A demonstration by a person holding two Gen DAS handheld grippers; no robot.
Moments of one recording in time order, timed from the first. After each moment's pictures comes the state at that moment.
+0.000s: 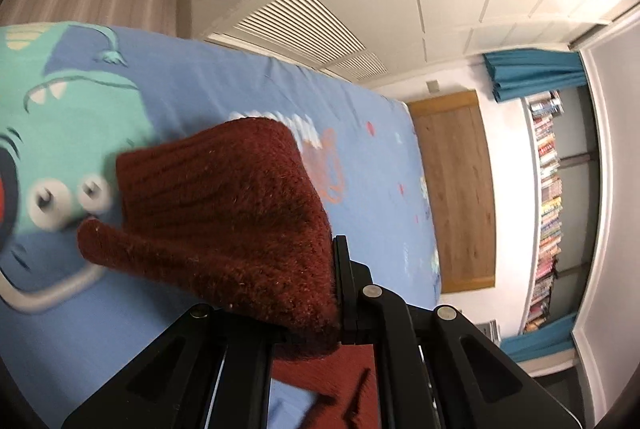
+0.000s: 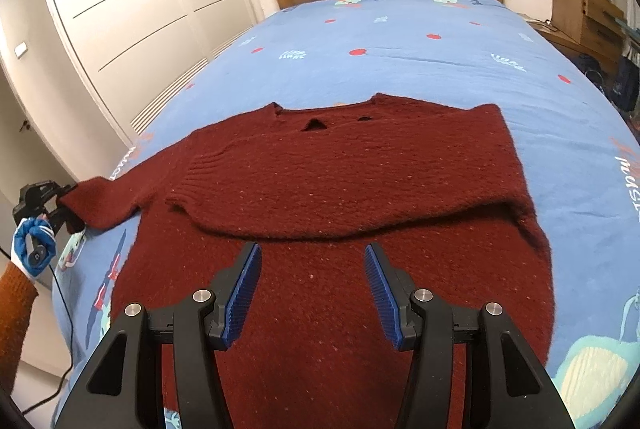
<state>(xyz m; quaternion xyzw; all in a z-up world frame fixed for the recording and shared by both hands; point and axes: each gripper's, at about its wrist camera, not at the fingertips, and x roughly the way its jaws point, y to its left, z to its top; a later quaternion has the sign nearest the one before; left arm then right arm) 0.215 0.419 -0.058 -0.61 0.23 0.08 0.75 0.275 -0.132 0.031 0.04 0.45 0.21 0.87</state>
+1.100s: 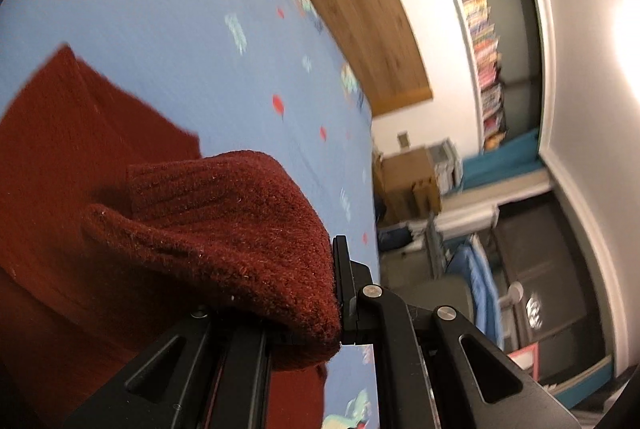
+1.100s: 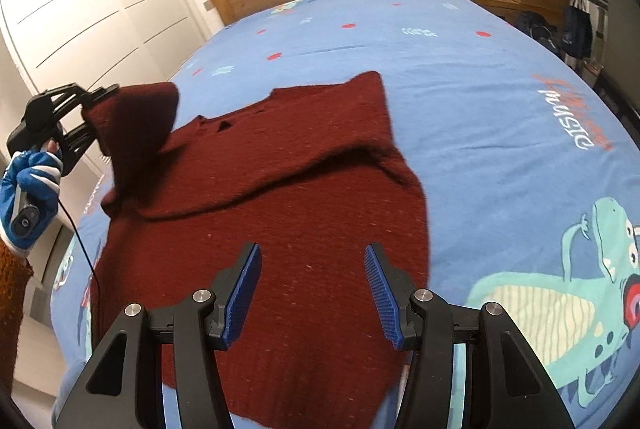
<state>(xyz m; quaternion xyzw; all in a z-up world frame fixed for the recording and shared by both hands) 0.393 0.096 0.043 -0.49 0.37 -0.20 0.77 0.236 -0.261 0.023 0.10 0.46 0.13 0.87</state>
